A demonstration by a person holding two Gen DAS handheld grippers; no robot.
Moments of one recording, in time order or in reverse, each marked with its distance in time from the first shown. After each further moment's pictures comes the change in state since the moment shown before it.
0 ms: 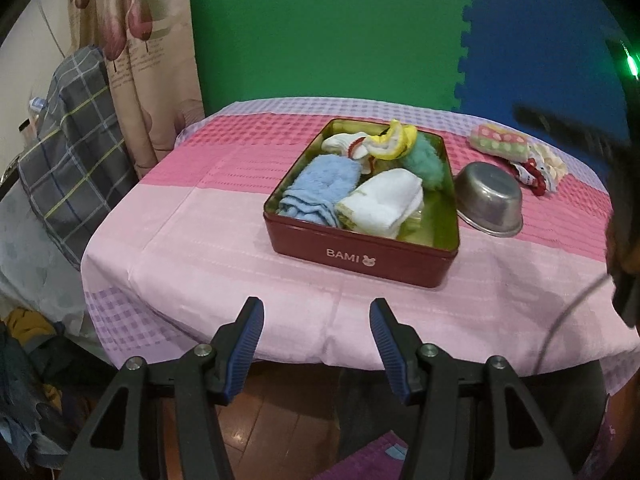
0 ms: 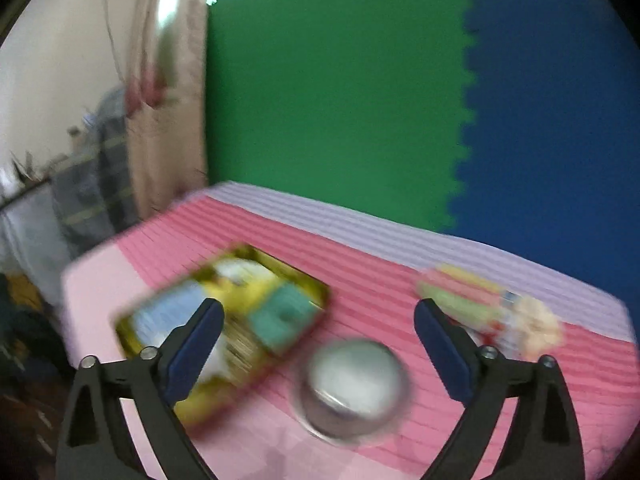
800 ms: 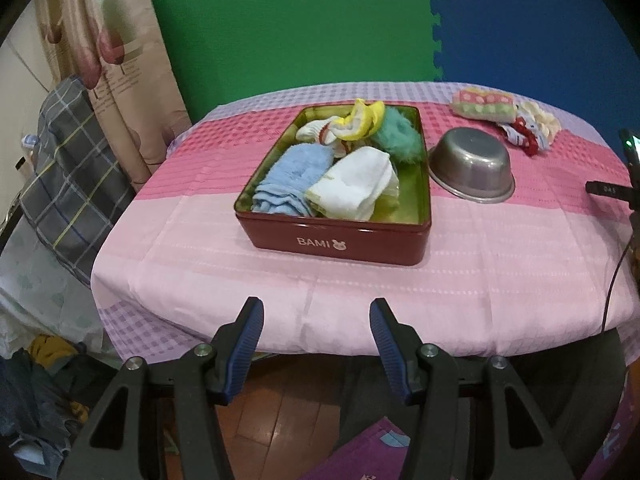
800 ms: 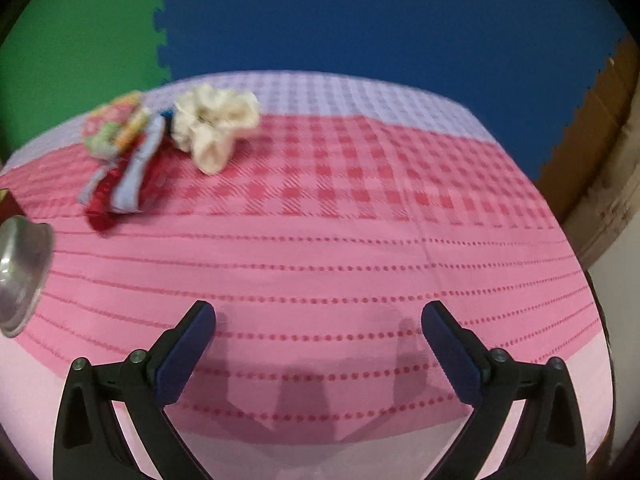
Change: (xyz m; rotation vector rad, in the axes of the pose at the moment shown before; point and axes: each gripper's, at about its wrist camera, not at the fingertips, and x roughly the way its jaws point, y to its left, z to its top) left arm 0.003 -0.041 -0.002 0.131 0.051 0.057; right arm 0.029 -0.231 -0.135 0.391 0.434 -0.412
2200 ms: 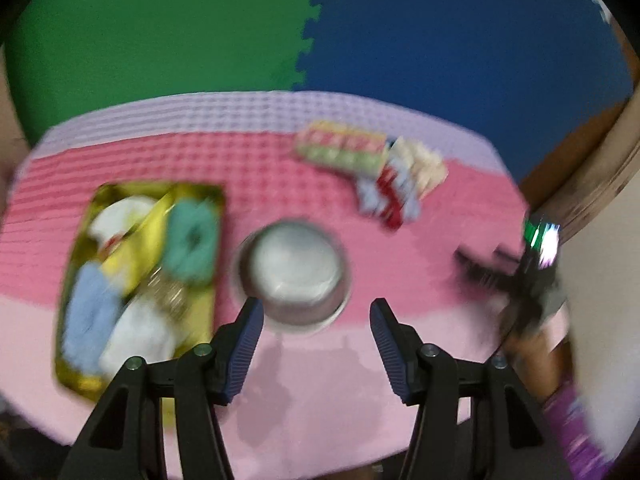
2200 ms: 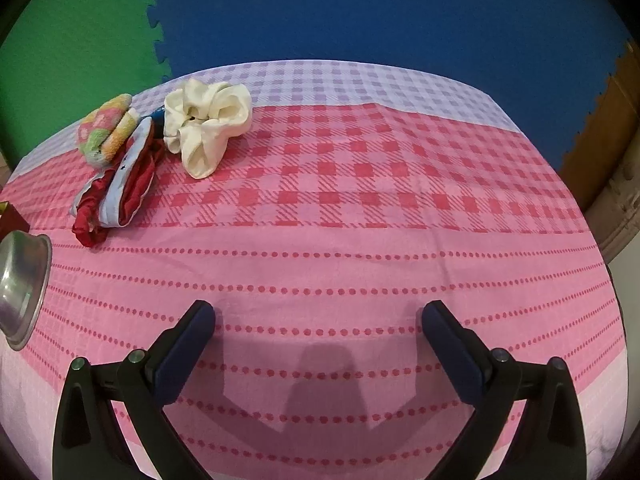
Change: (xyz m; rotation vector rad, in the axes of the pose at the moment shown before) left arm 0.051 -0.099 0.191 0.043 0.166 -0.551; right arm 0.020 -0.012 0.019 0.003 0.000 0.069
